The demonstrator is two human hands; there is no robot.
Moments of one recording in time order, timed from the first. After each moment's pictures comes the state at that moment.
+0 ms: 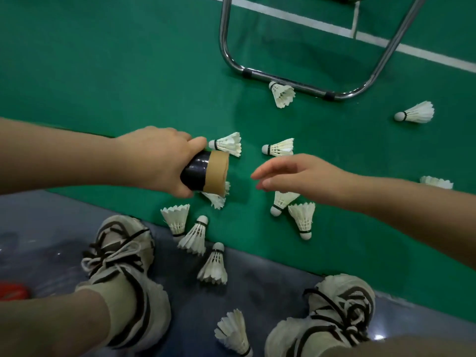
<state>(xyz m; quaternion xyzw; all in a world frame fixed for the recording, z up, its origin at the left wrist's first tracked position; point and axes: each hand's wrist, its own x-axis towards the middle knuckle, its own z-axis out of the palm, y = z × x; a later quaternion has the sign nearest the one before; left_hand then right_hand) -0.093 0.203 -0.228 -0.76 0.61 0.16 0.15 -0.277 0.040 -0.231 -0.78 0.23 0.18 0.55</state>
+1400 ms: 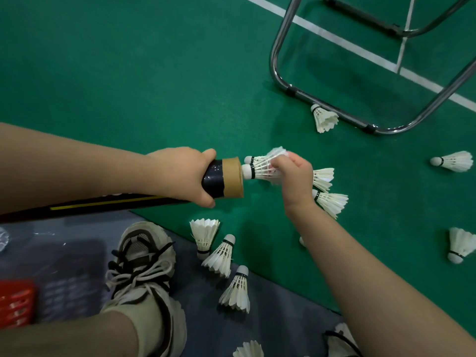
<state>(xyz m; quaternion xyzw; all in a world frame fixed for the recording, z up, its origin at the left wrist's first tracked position) -0.030 0.238 -0.278 -0.82 0.48 0.29 0.06 -0.159 0.094 -0.313 -0.64 0.42 -0.17 0.62</state>
